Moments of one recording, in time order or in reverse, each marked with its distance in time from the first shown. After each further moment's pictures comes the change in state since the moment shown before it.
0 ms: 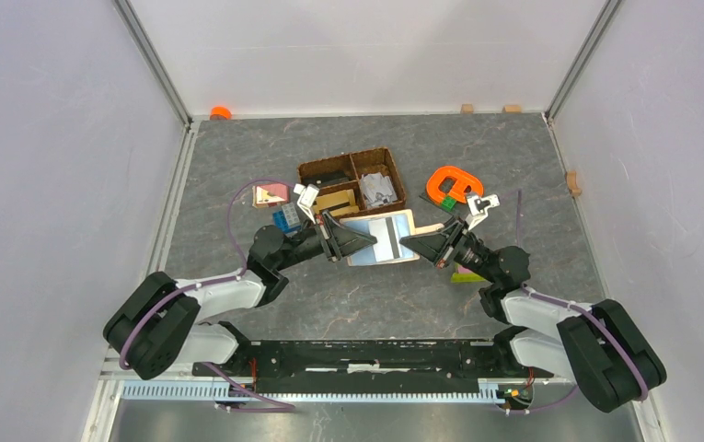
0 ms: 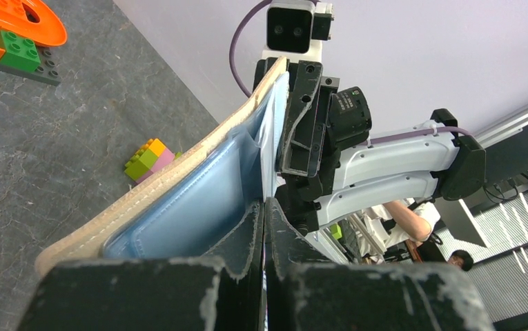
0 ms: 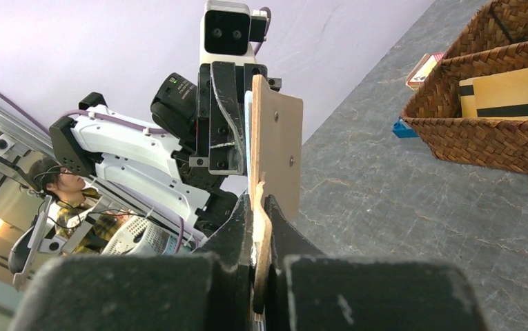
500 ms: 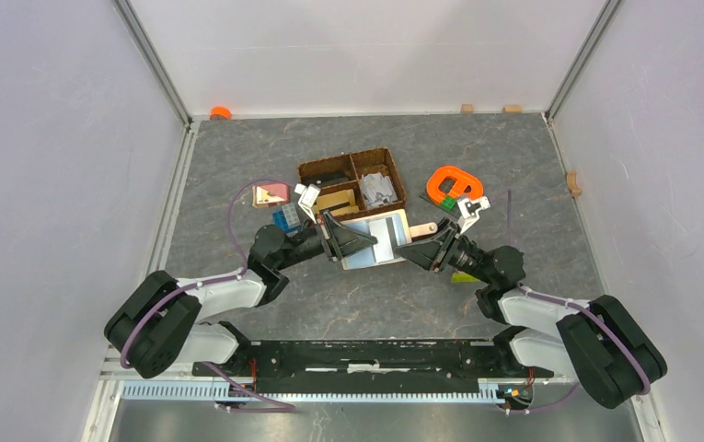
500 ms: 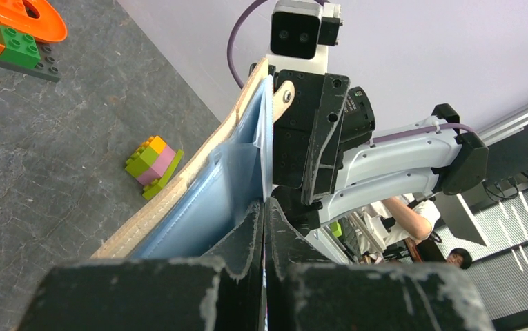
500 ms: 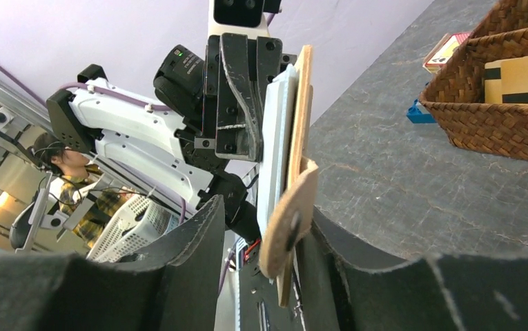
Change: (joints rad) left arm 0.000 0.011 0.003 -0.002 0.008 0.000; right arm 0.050 0.022 0.004 -0.001 -0.012 -0.031
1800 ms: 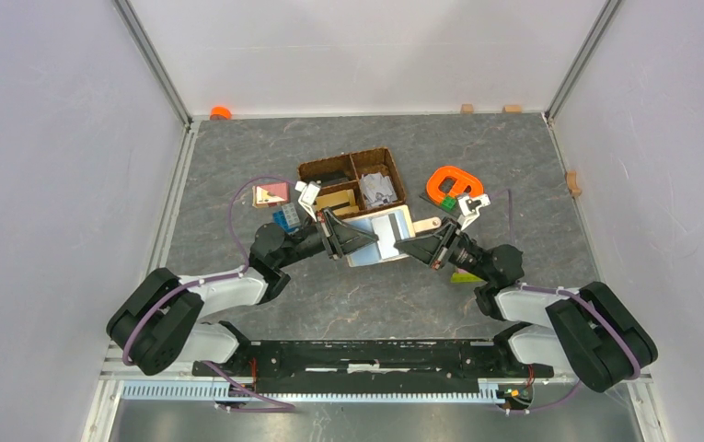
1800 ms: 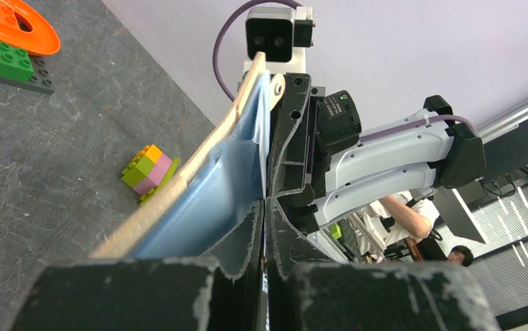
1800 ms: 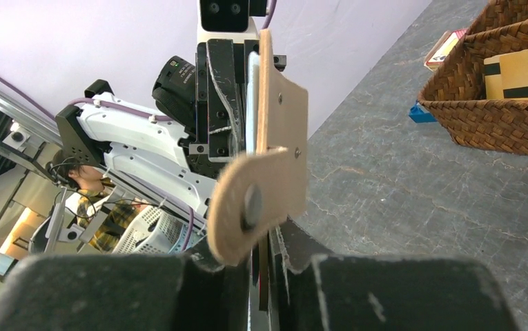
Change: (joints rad) left arm -0.001 0.019 0.018 0.032 0.008 -0.001; right arm -0.011 0.090 0.006 0.090 -0.007 0.063
